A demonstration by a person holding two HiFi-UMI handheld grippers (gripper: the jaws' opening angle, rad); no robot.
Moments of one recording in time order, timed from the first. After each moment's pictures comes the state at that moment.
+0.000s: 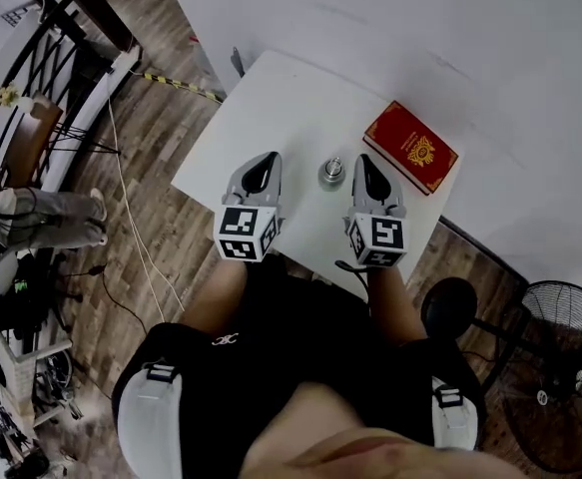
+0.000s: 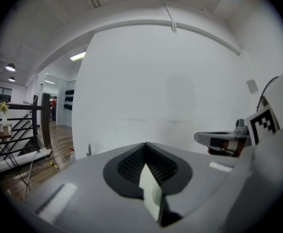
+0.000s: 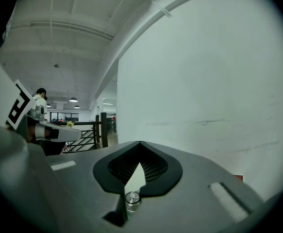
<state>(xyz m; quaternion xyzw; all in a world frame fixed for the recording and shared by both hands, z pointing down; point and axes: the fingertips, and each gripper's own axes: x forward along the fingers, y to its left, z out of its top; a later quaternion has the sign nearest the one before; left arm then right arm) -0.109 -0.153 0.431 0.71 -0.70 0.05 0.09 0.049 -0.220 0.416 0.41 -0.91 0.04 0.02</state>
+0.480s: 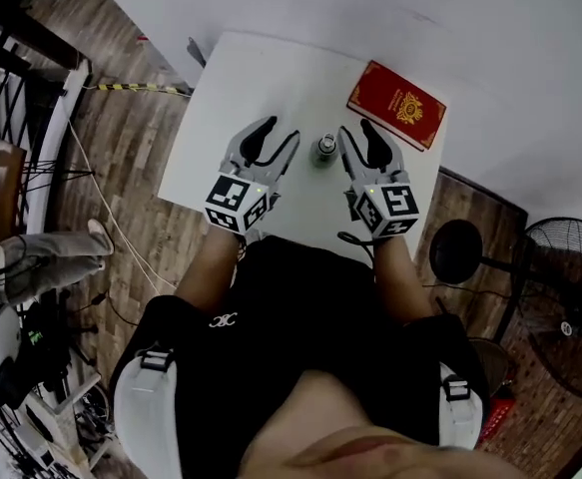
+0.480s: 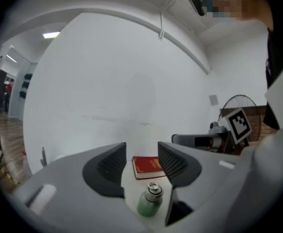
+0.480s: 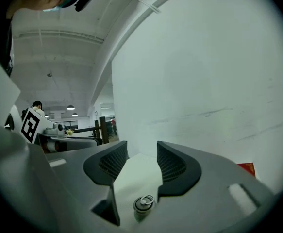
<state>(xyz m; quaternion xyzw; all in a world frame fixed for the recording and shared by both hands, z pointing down) -0.087 -0.202 0.442 0.86 -0.50 0.02 0.09 0.030 -0.230 0.425 0.41 -0.90 0.10 -0.01</state>
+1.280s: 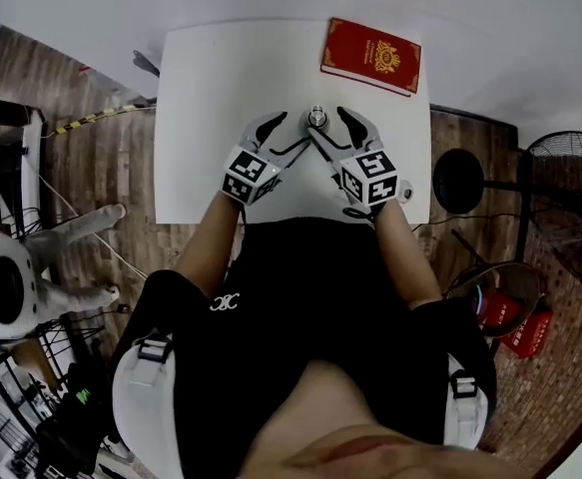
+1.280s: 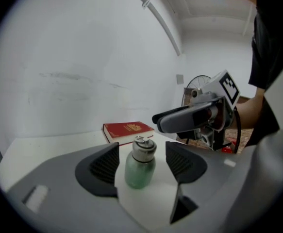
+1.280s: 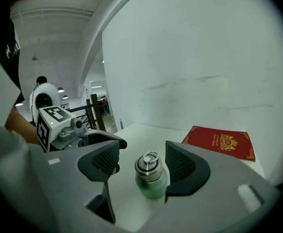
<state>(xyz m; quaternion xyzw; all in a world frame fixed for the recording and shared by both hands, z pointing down) -0.035 -0.210 0.584 0.94 -0.28 0.15 0.12 0.009 -0.221 0.543 0.44 -0.87 0.17 0.13</state>
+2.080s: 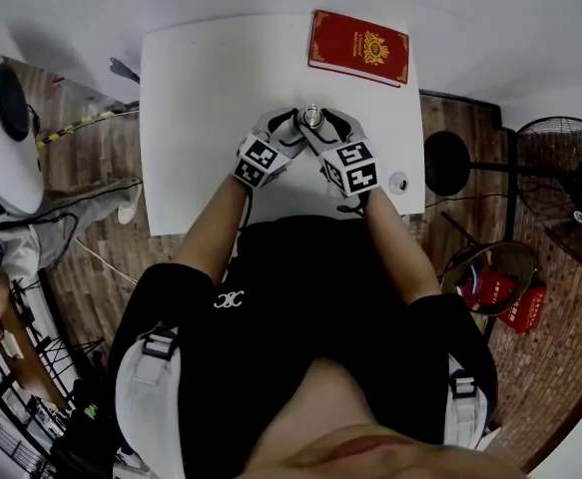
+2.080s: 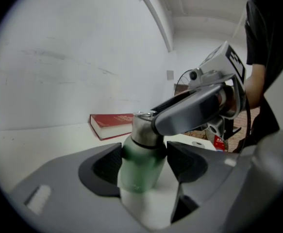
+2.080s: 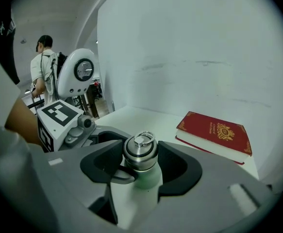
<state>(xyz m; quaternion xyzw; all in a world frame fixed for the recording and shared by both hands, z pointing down) 0.007 -0.226 0.652 0.96 -0.20 0.16 0.11 0.009 -0.230 0.604 0.46 -0.84 0.18 0.23</state>
